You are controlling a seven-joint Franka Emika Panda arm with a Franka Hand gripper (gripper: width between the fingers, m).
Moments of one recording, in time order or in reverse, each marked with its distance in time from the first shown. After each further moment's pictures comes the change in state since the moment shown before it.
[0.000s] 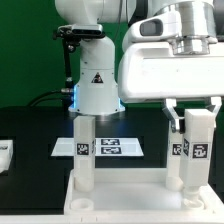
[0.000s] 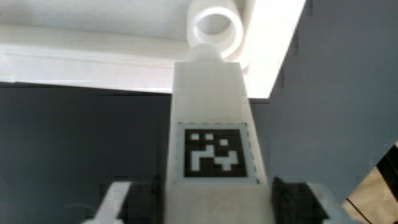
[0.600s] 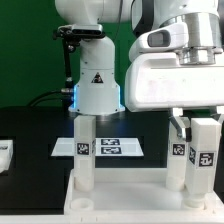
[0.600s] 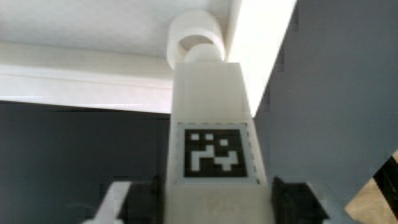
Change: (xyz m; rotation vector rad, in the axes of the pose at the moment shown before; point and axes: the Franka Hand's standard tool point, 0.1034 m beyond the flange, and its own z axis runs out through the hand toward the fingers) arm -0.007 -0.009 0.010 0.004 -0.011 -0.012
